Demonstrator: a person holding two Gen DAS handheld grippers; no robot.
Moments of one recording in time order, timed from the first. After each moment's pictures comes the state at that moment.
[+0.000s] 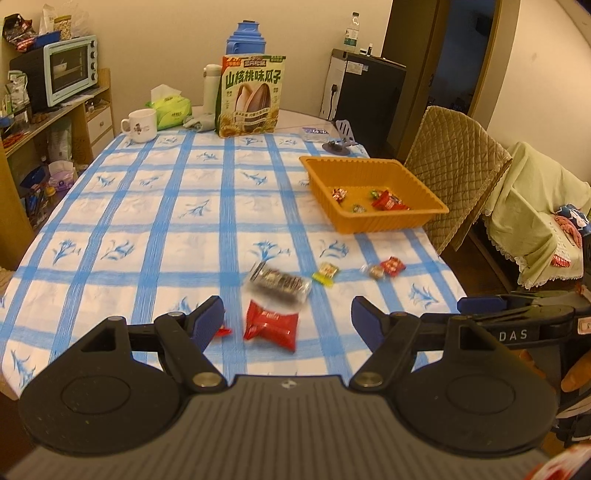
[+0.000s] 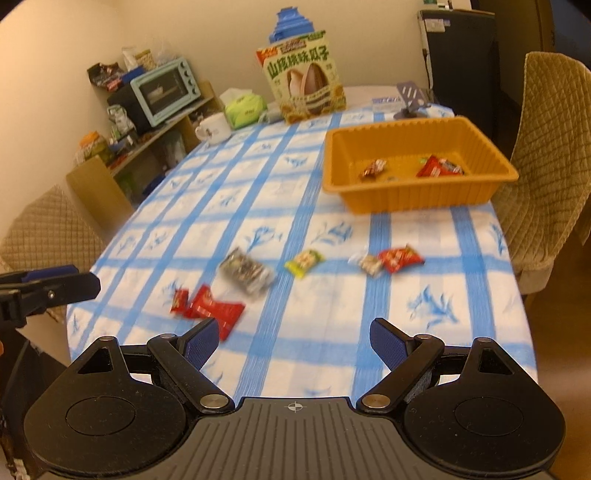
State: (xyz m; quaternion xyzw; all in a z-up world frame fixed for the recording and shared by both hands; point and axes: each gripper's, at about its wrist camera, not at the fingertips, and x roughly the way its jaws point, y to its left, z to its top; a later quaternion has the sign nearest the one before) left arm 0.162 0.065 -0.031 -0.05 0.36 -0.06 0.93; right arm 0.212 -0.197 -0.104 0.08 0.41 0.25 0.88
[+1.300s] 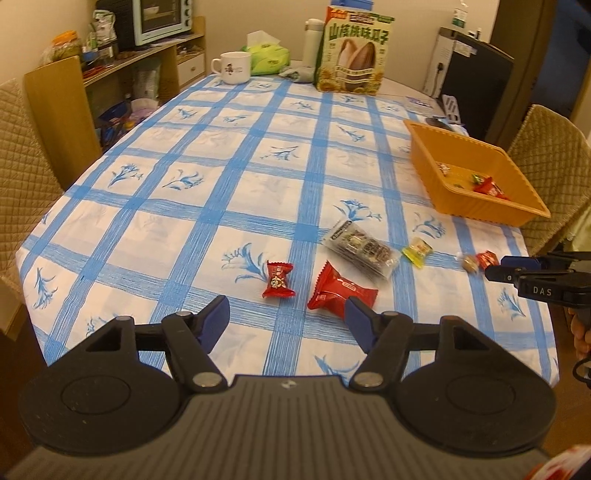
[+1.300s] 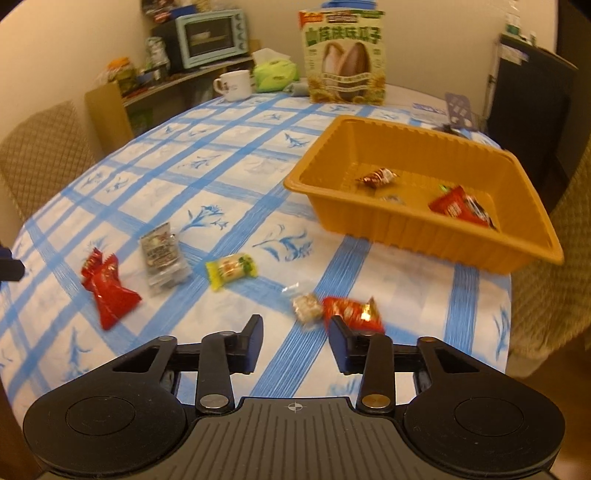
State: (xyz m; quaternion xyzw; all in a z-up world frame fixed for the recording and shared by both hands) left arm 0.194 0.068 -0.090 -0.09 0.41 0.11 0.90; right arm 0.334 -0.212 -0.171 -0.08 0.38 0.33 0.86
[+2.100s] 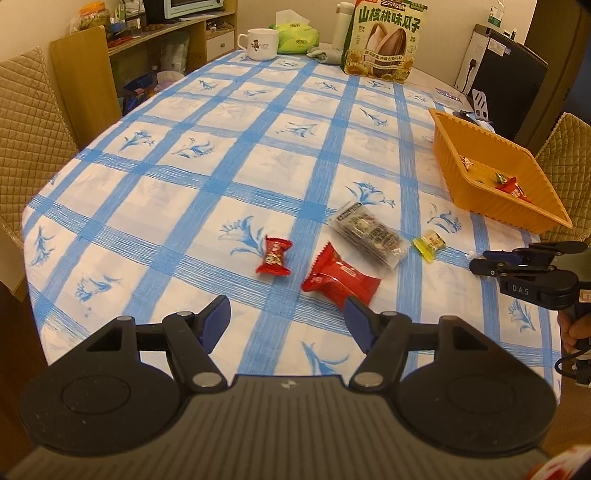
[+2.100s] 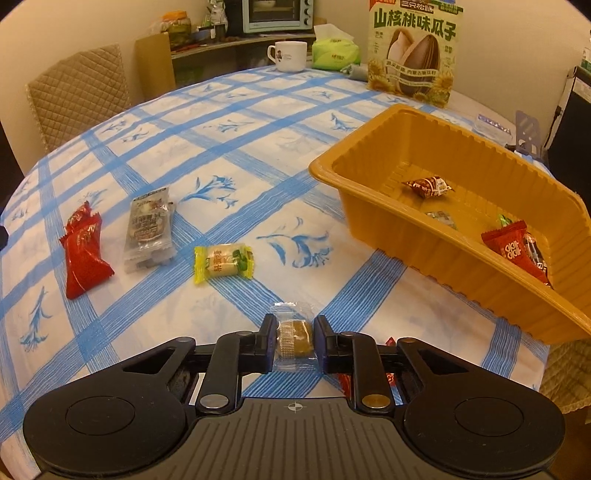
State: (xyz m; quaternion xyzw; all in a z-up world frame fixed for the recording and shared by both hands) left arm 0.203 0.049 -0.106 -0.12 0.44 0.16 0.88; right arm 0.372 -0.188 -0.202 -0.16 0.38 0.40 0.82
